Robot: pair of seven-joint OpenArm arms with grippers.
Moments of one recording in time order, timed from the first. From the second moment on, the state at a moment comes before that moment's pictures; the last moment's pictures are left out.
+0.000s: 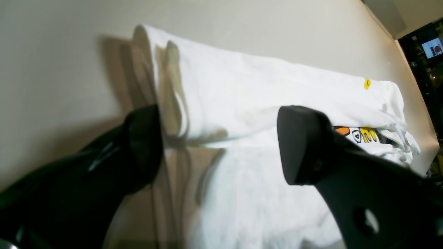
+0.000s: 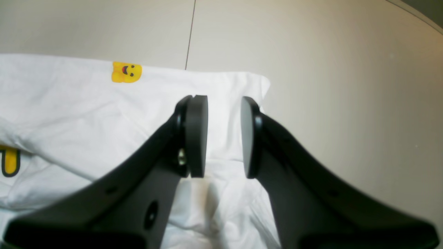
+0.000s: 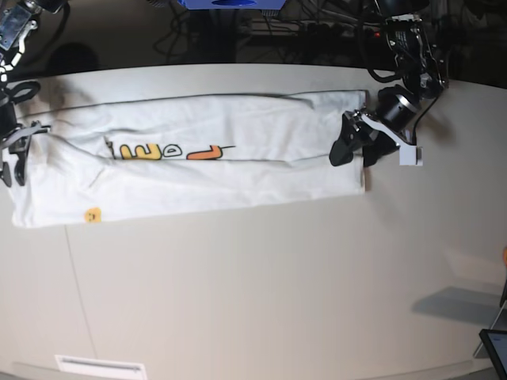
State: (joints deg) left arm 14.7 -10.8 -25.8 81.4 -47.7 -40.8 38.2; right arm -15.4 8.9 44.1 96.6 0.4 41.4 -10.7
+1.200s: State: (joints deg) left arm 12.4 -11.0 -25.6 76.3 -42.3 -42.3 37.3; right arm -15.8 8.1 43.9 96.6 0.4 41.4 -10.7
